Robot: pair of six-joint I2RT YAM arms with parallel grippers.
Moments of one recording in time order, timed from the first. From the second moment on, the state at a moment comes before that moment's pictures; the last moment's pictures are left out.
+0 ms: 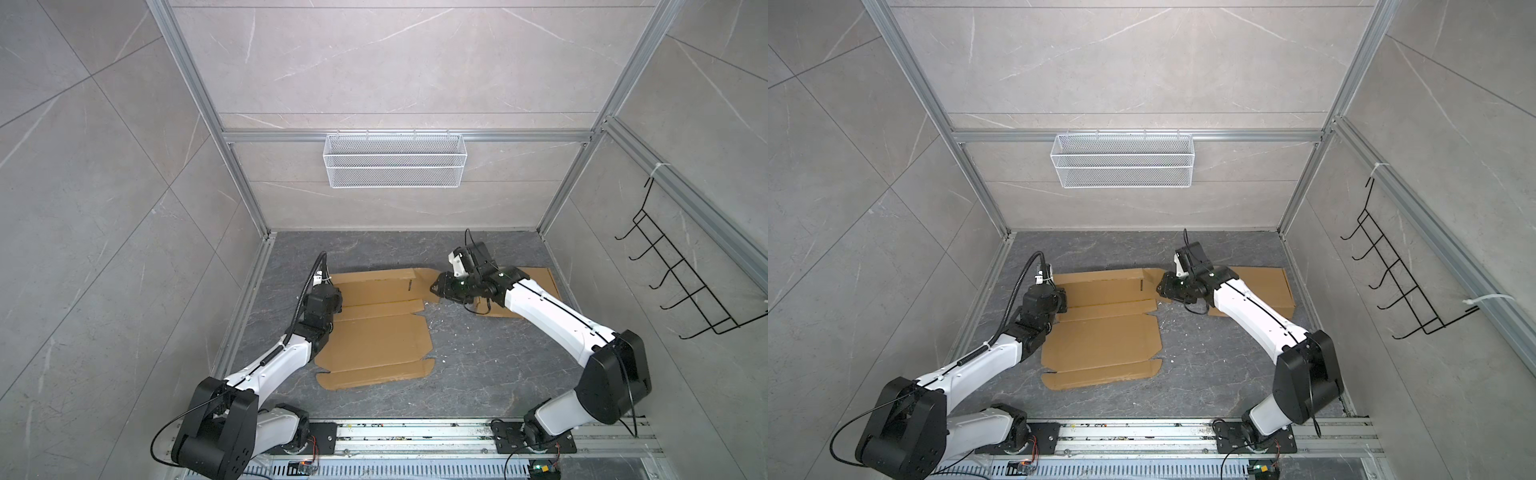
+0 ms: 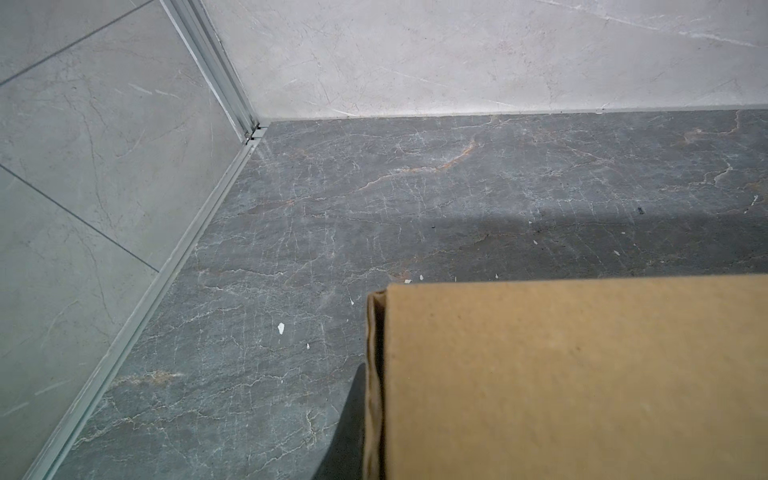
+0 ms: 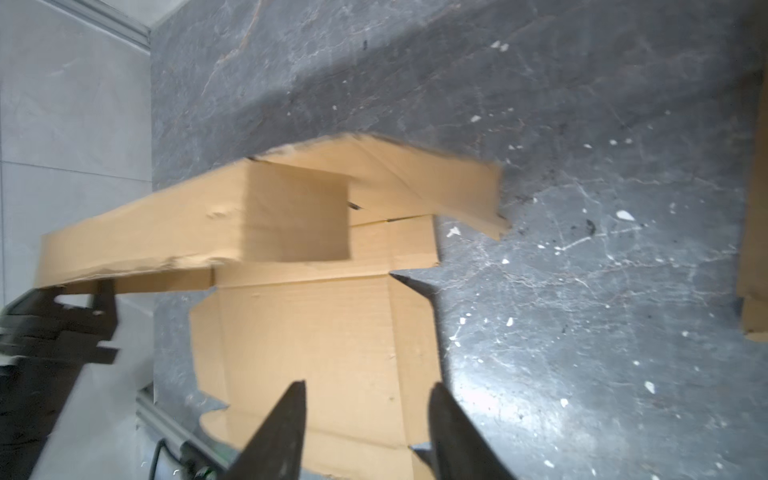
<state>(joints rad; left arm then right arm) -0.36 1.22 0.59 0.16 -0.47 -0.11 0.50 1.52 1.18 -0.57 -0.20 0.65</state>
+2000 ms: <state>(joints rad) -0.36 1.28 0.59 0.16 -0.46 -0.16 0.69 1.82 0.99 0.03 0.08 0.67</state>
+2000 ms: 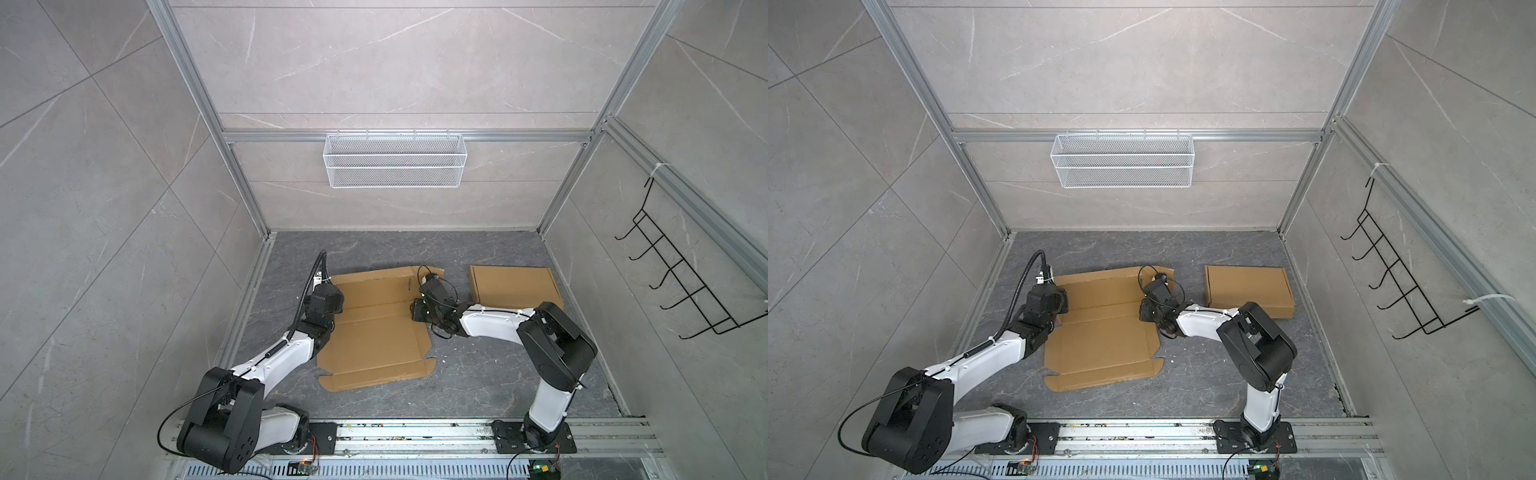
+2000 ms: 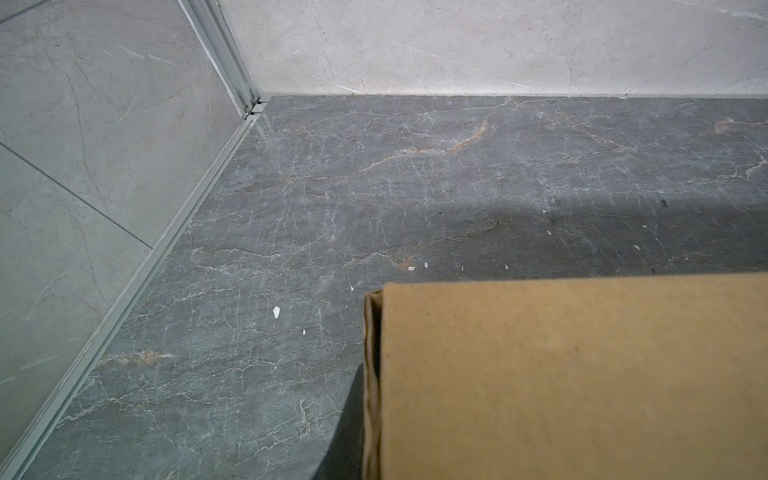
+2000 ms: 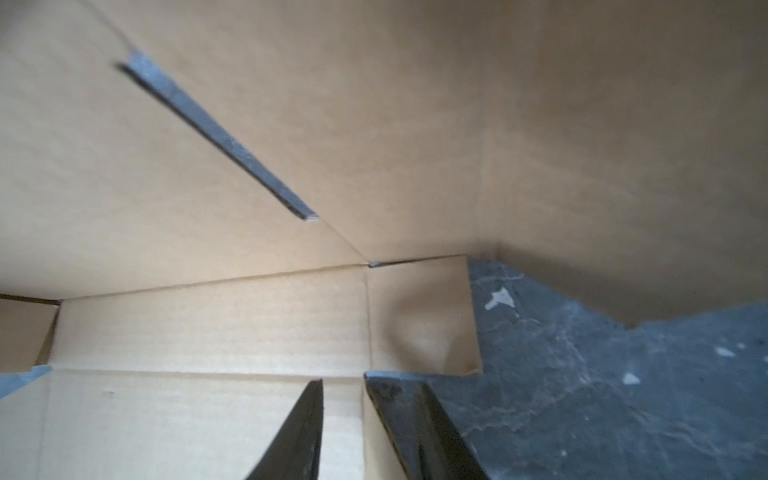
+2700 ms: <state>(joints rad) -0.36 1.28 0.59 0.16 -0.46 -0.16 0.69 1.87 1.05 -0.07 0.12 0.59</state>
